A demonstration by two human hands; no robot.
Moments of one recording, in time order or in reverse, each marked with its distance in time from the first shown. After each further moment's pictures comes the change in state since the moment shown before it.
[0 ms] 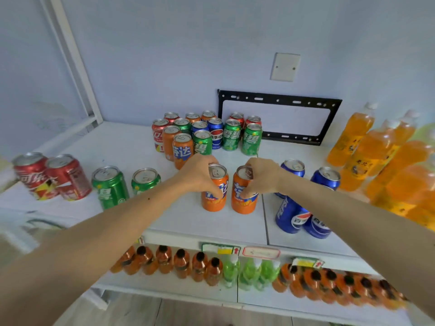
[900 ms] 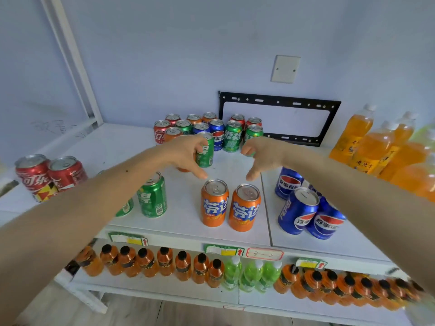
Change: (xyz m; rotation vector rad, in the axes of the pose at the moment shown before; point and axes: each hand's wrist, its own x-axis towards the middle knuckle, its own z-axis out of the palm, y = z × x) left_hand 0.013 -0.011 -0.073 0.121 -0.220 -0.003; right_hand 0.008 -0.021 -0.047 -0.081 -0.074 -0.094
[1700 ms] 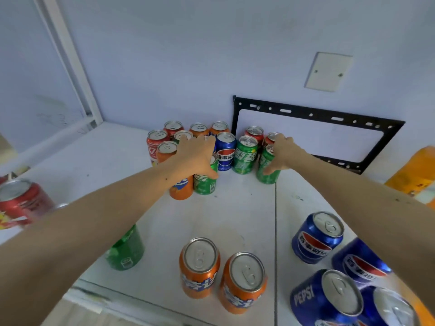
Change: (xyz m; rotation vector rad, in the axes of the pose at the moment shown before) left_hand 0.162 -0.021 0.008 0.585 0.232 -0.154; right_hand 0.195 0.096 -0.019 -0.065 0.139 0.286
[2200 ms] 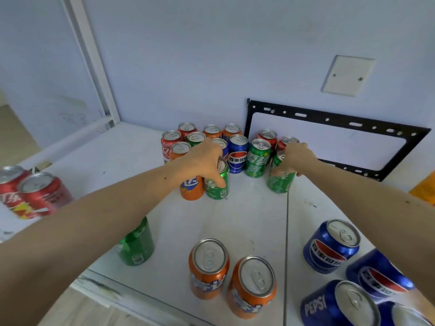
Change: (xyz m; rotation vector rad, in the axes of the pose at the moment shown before) left_hand -0.019 -0.005 -0.014 -0.265 -0.117 -0.013; right_hand 0.011 -0.006 0.003 -0.019 -0.030 0.029
